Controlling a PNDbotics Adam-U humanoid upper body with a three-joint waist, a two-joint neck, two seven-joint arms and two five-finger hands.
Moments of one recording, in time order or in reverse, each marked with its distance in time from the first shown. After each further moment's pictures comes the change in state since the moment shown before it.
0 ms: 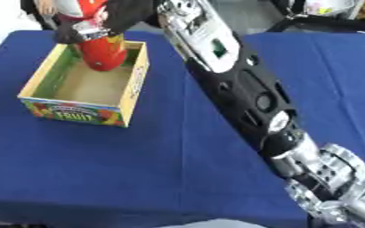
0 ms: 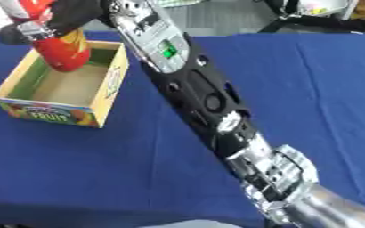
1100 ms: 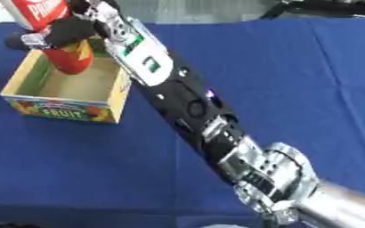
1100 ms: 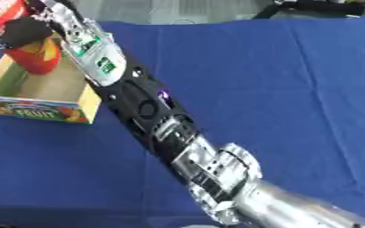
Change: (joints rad) left arm -0.023 -0.011 -0.007 -0.003 0.007 0.002 -0.011; right arm -0.025 0.111 -0.104 0.263 0.183 -0.127 -0.249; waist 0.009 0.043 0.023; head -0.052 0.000
